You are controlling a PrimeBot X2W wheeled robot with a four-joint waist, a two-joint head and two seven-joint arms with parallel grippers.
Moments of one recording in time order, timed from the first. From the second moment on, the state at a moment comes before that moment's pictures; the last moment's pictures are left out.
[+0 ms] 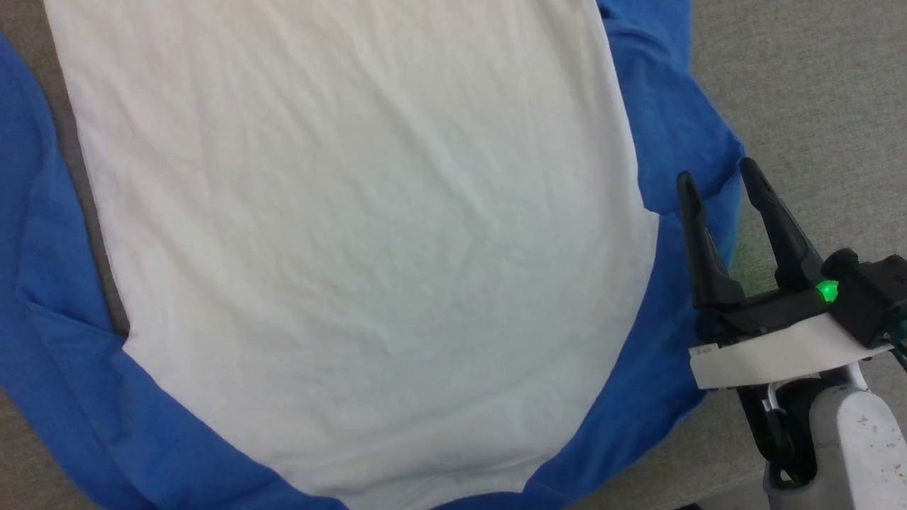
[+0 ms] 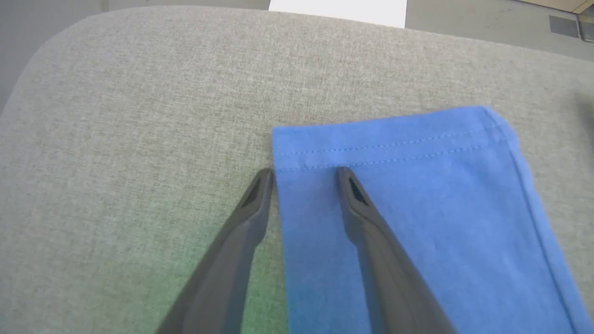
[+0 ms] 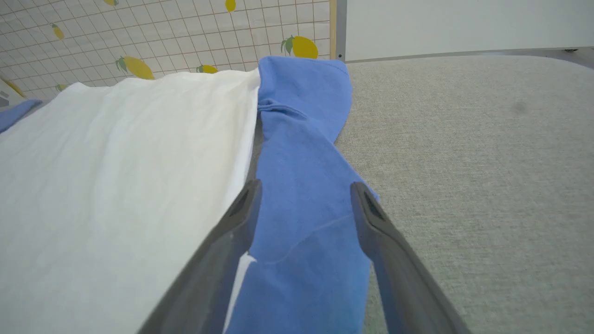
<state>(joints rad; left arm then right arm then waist) -0.89 0.98 -0.48 0.32 -1.04 0.44 0.47 -0.18 -0.08 0.07 -0.19 0.22 0.13 -0.05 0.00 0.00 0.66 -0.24</state>
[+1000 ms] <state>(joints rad) -0.42 1.13 -0.33 0.12 -1.15 0.36 0.14 0.02 -0.08 -0.03 -0.20 0.20 0.13 0.04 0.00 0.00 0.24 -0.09</state>
